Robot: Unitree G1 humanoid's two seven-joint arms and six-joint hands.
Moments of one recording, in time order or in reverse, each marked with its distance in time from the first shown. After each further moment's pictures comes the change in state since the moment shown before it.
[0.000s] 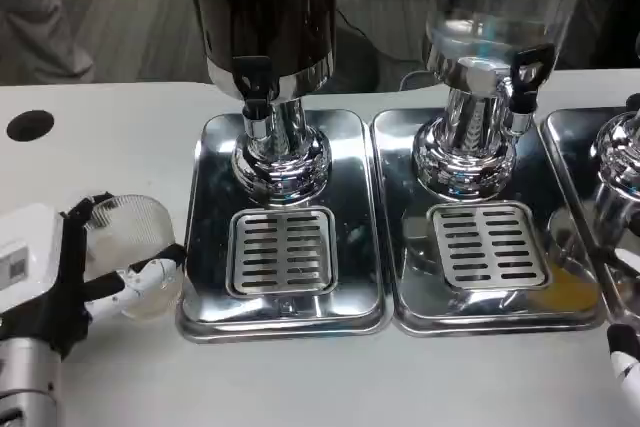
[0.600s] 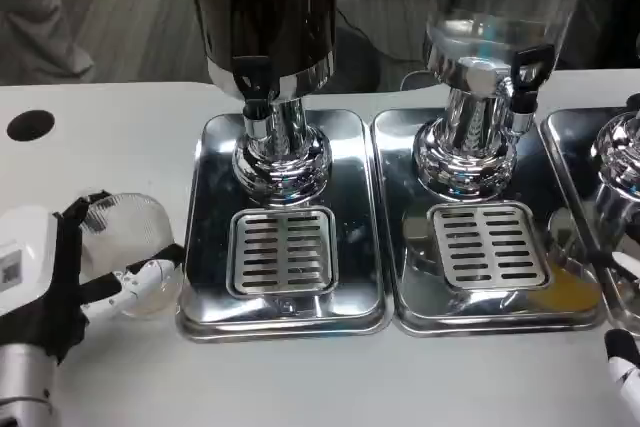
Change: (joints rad) left arm 0.029 -0.009 0.021 -0.034 0.000 -0.031 0.023; right arm 0.010 0.000 0.000 0.000 0.000 -0.017 0.000
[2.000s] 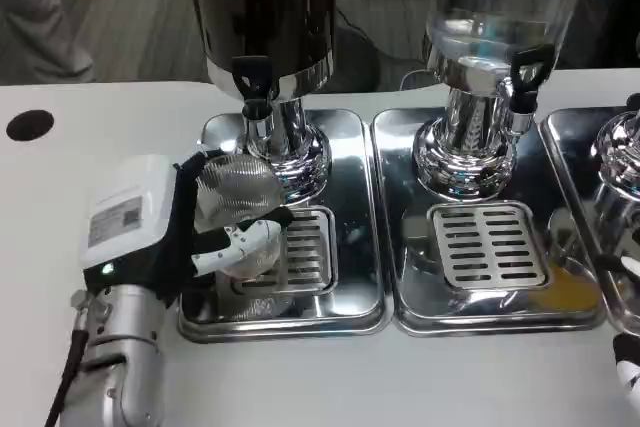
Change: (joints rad) left arm -0.210 -0.114 -0.177 0.091 0.052 0.021 -0.022; right arm -0.011 -0.005 -0.005 0.059 0.029 -0.039 0.000
